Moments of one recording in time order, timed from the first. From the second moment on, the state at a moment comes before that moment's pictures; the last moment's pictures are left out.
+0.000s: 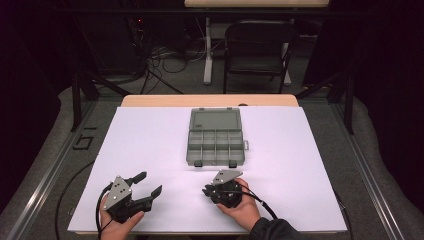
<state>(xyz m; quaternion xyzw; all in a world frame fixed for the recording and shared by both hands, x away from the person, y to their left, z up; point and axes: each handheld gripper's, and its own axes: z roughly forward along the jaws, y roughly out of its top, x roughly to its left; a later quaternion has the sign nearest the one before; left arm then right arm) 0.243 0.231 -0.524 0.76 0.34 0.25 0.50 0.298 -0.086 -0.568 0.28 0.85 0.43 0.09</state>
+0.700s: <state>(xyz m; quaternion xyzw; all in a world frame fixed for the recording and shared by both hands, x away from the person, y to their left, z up) 0.243 0.231 -0.524 0.75 0.34 0.25 0.51 0.295 -0.090 -0.555 0.28 0.84 0.45 0.10</state>
